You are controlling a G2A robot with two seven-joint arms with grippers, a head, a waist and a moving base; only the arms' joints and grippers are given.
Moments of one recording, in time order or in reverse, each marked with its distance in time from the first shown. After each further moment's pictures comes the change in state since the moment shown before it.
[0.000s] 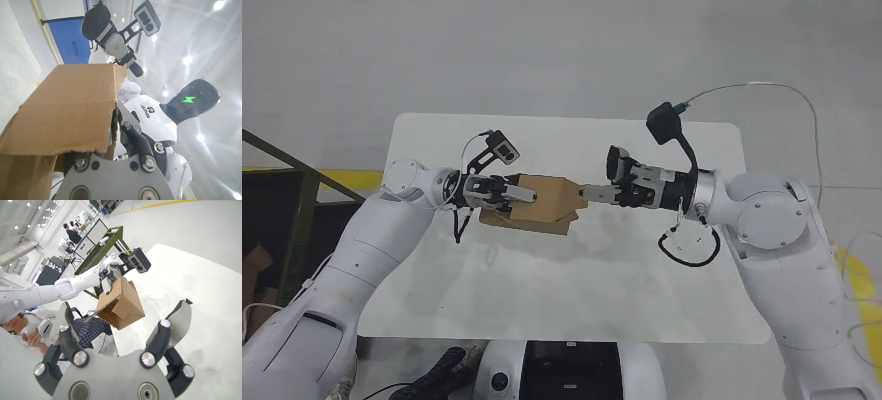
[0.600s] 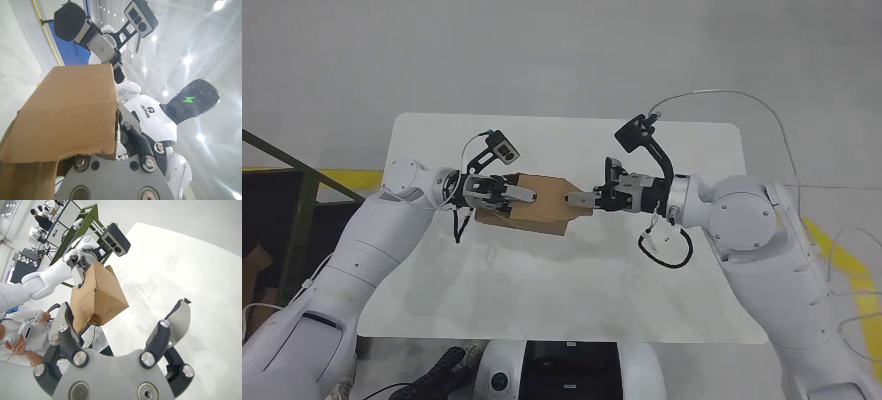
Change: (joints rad) left arm 0.000 0.000 0.000 0.000 0.000 0.000 0.000; right arm 0.008 0.004 -0.083 0.013 -0.152 0.127 -0.008
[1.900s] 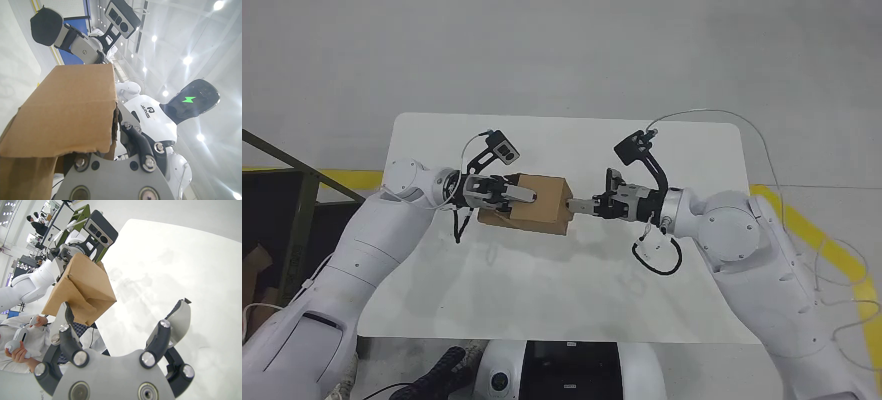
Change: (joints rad) left arm 0.000 0.000 0.000 0.000 0.000 0.000 0.000; right arm -0.065 0.013 -0.026 0.029 -0.050 -0.025 -0.086
